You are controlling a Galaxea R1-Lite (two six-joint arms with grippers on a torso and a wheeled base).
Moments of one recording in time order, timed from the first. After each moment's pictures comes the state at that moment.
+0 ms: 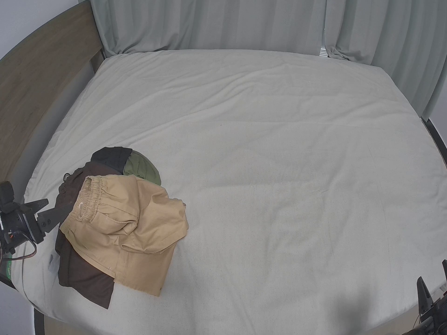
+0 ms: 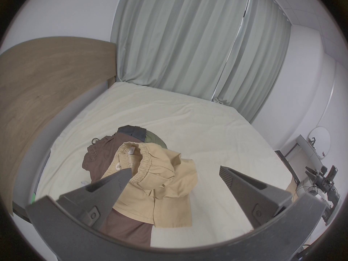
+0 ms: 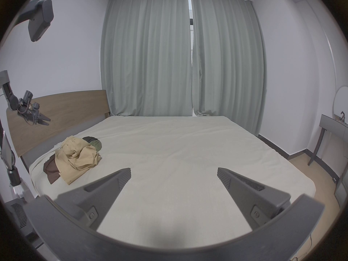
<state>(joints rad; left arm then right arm) 0.27 1.10 -0.43 -0.33 -0.55 -0.04 0.00 0.02 -0.02 0.00 0.01 0.00</state>
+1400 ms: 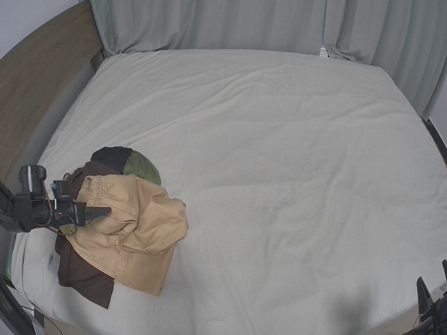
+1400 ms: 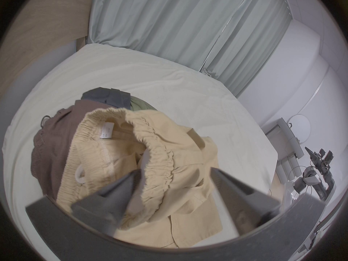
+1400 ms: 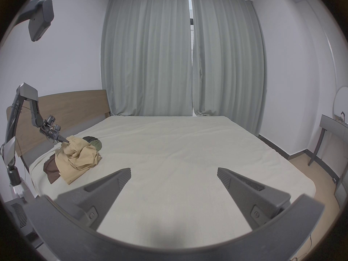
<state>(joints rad) 0.27 1.90 -0.72 -0.49 -0.77 0.20 0.00 0.02 -0.02 0.00 0.01 -0.01</state>
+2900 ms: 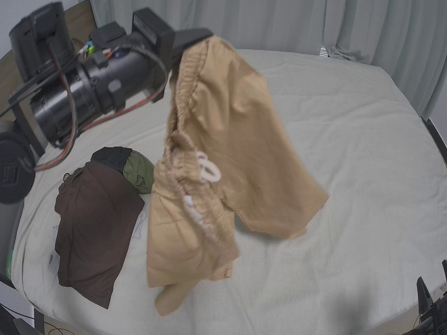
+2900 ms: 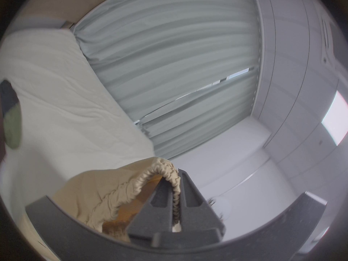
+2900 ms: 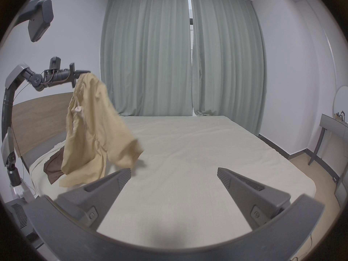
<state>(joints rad) -0.63 1.60 -1.20 -0.63 -0.18 -0.91 0.00 0.02 -0.02 0.00 0.01 0.00</state>
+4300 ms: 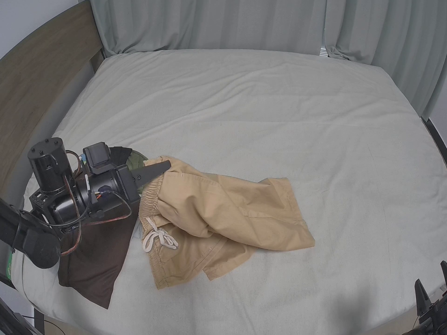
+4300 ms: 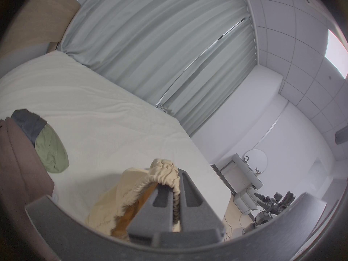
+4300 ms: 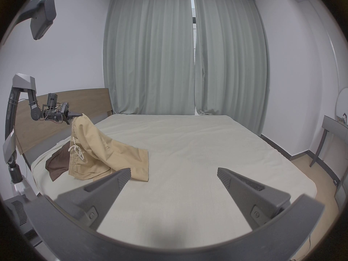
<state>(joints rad) -0.30 1.71 -0.57 -1.11 -0.56 -0.49 0.00 0.02 -0.02 0.02 0.03 -0.02</state>
